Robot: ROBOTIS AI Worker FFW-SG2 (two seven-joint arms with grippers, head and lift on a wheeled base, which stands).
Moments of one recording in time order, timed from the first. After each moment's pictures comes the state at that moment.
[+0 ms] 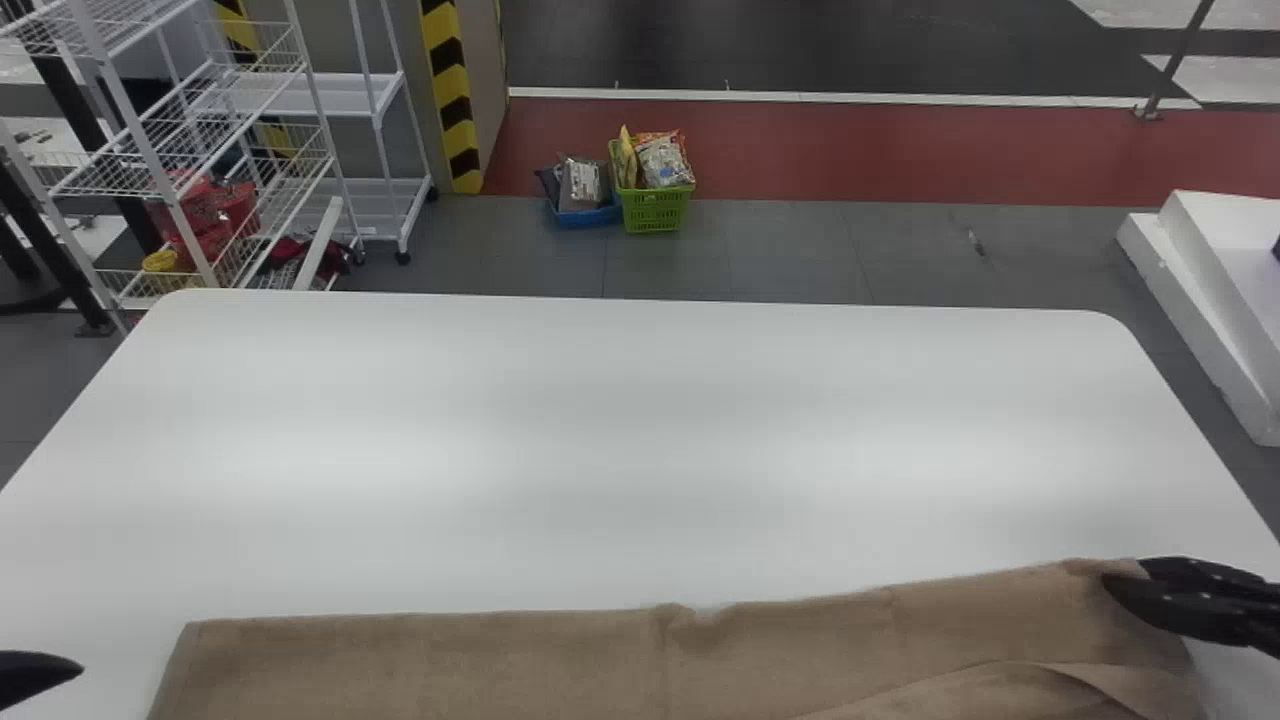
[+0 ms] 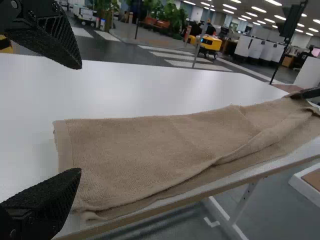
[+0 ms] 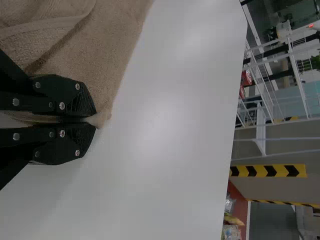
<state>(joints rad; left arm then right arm) 0.31 0.28 0.89 -1.36 -0.43 -1.50 -1.15 0.10 -0.32 -0.55 -1.59 0.19 0.44 1.36</state>
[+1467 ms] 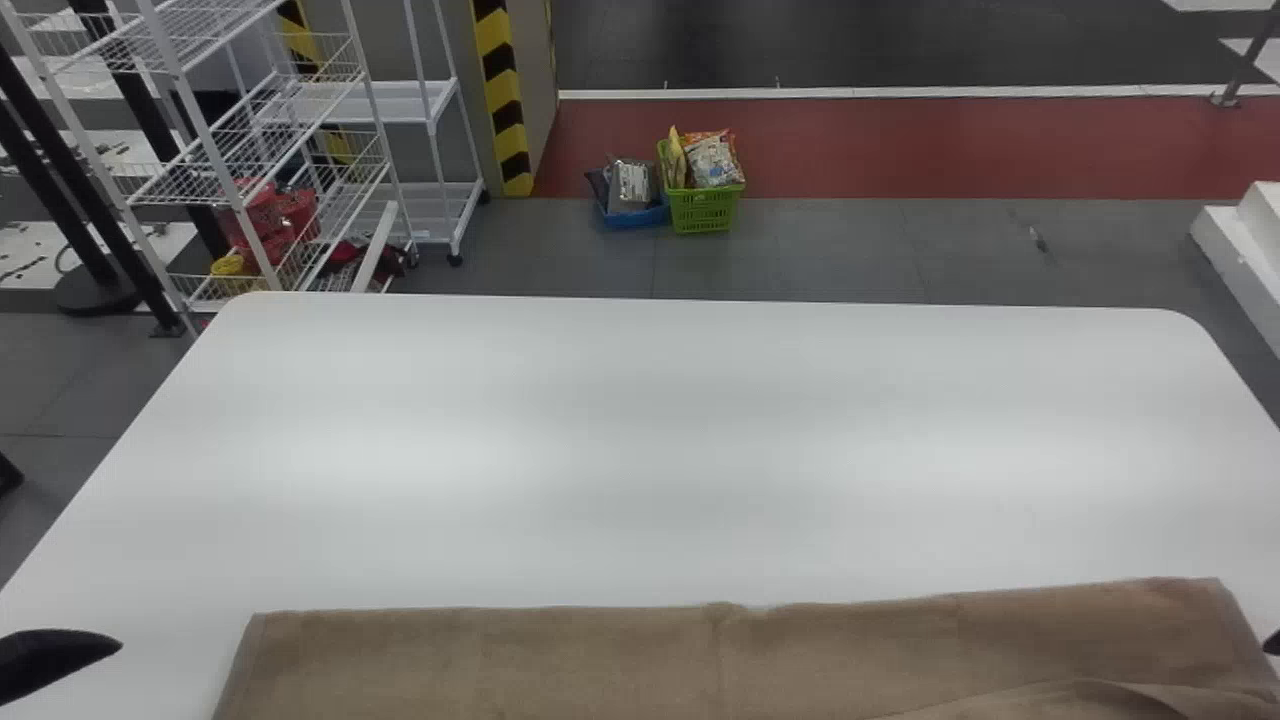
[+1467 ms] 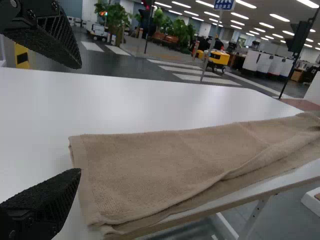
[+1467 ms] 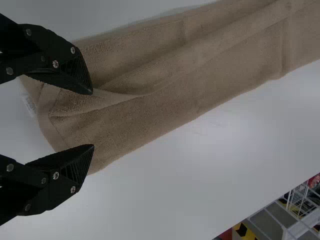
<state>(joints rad) 0.32 0.27 0.92 -1.36 -0.40 -1.50 -1.14 0.50 -0.39 -0.52 -2.09 0.49 0.04 1.36</state>
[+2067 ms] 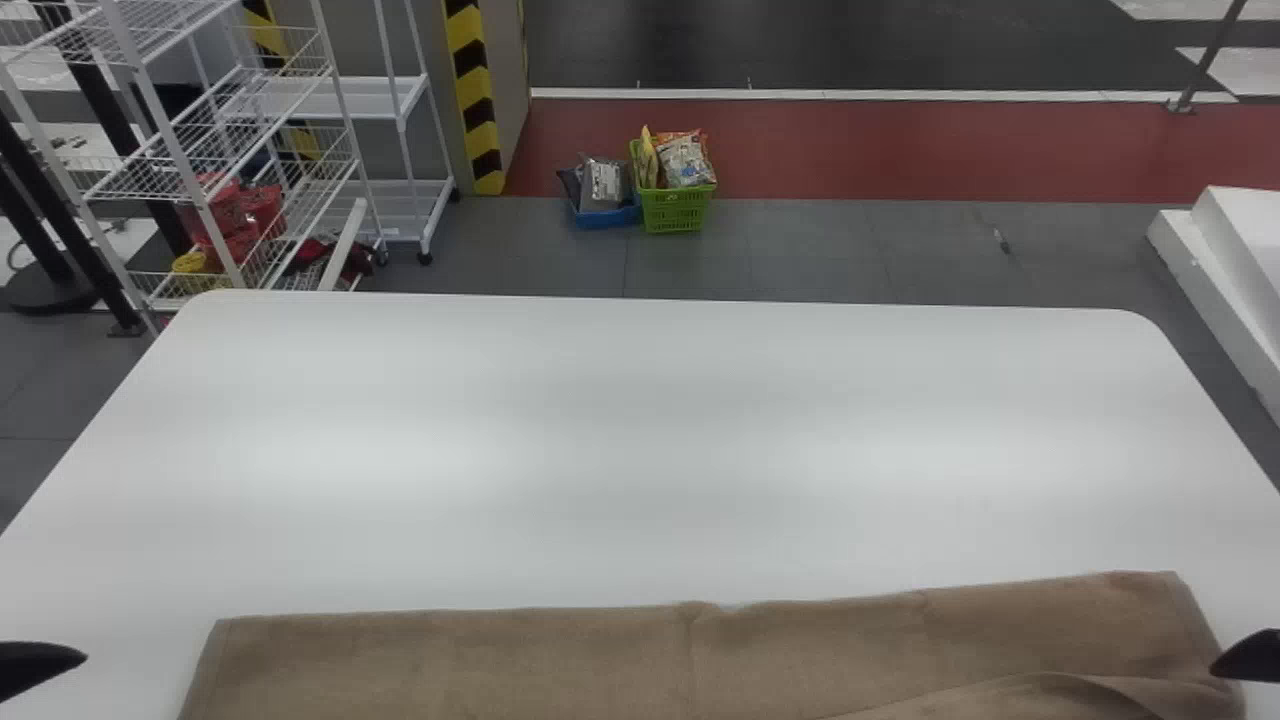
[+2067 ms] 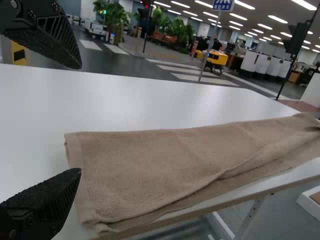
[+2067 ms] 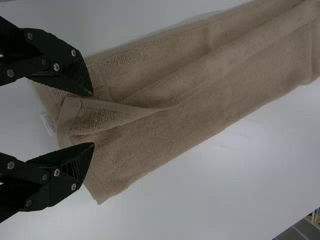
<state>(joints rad) 0.32 0.27 0.91 -1.34 -0.40 -1.50 -1.14 0.46 -0.39 -0.49 -2.00 0.54 0.04 1.36</state>
